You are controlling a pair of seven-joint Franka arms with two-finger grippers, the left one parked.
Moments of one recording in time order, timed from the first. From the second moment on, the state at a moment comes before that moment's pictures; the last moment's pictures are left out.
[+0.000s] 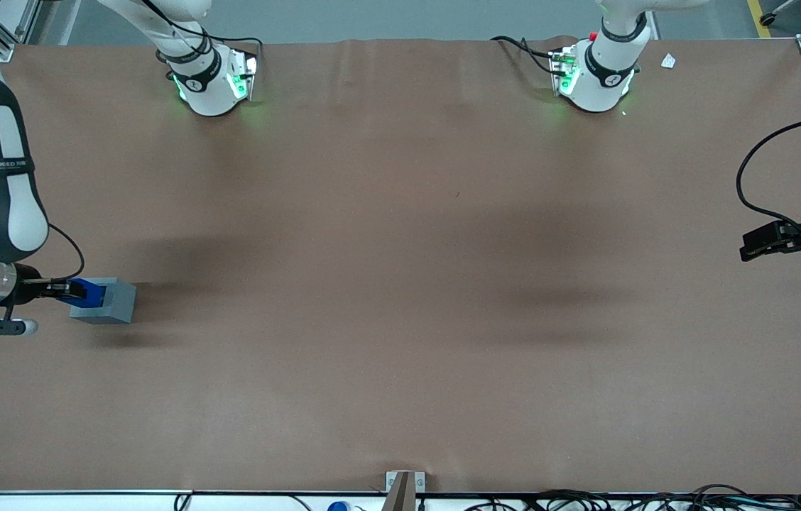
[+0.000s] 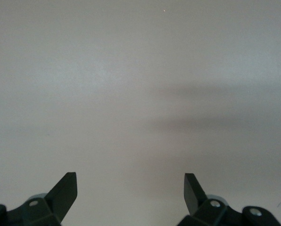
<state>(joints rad) -0.22 0.48 -0.05 -1.69 -0.01 2.05 -0.25</state>
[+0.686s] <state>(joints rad) -0.22 0.48 -0.04 -1.69 -0.01 2.05 -0.25</state>
